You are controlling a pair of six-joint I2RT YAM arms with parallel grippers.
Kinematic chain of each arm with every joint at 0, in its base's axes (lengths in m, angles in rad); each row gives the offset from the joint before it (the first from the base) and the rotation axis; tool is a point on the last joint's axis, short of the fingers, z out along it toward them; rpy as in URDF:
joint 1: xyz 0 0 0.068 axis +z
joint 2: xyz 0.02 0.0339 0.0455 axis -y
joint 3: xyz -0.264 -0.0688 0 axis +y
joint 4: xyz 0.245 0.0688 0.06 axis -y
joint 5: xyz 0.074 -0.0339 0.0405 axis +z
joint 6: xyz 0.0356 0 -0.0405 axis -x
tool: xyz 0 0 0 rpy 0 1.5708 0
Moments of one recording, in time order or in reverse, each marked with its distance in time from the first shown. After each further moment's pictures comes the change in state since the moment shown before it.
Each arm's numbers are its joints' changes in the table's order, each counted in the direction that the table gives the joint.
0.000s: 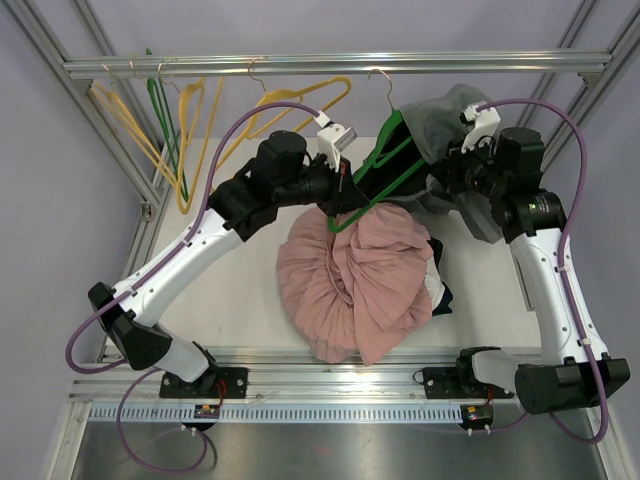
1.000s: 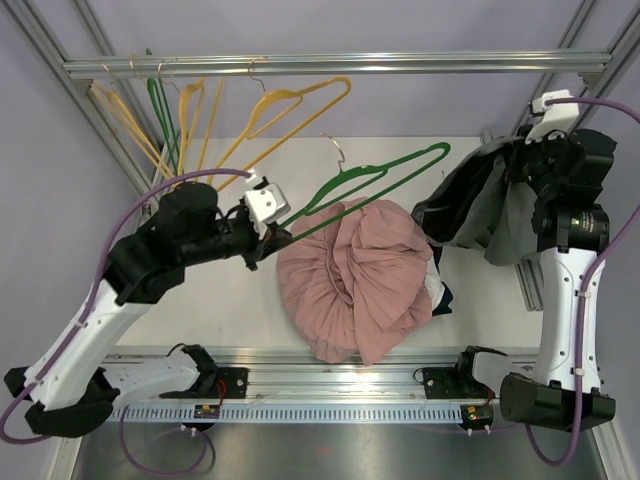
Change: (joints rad) left arm 0.000 0.447 0.180 -0.372 0.120 -0.484; right arm -0.291 0.091 -0.069 0.074 -0.100 0.097
